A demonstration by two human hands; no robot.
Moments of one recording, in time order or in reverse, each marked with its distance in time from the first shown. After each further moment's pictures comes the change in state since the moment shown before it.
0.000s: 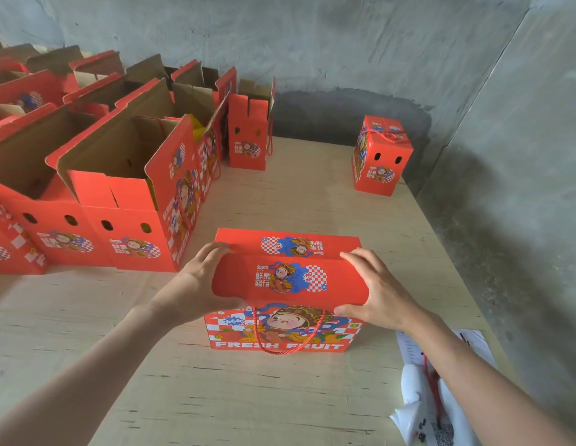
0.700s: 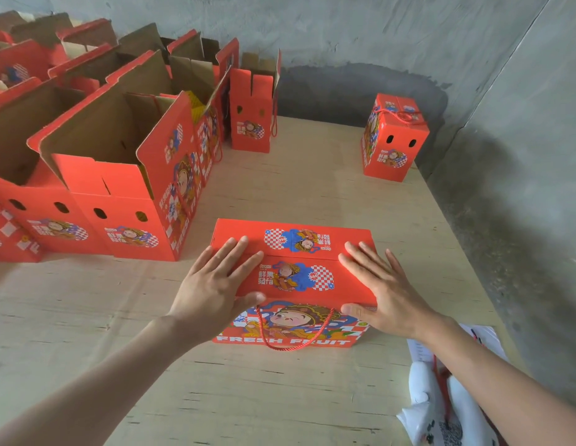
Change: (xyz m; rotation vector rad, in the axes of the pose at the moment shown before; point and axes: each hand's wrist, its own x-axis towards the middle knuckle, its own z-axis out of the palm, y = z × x) left_hand -0.005 0.025 0.018 0.521 -0.049 0.137; right_hand 0.002 0.013 0.013 -0.178 -0.097 -0.121
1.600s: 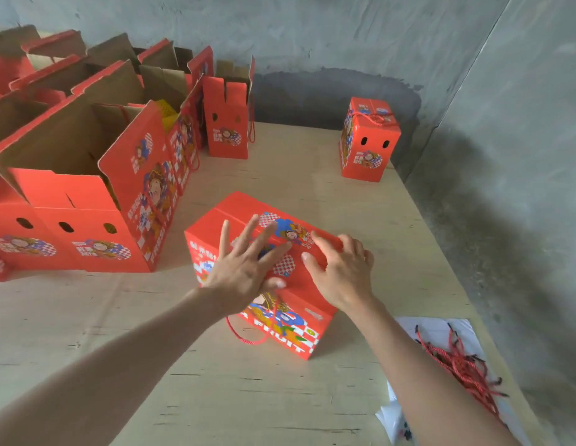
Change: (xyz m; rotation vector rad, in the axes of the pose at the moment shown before) left_hand 0.074 0.041 0.012 0.146 -0.026 0.170; right_hand 0.046 -0.022 0.014 -0.079 0.311 0.513
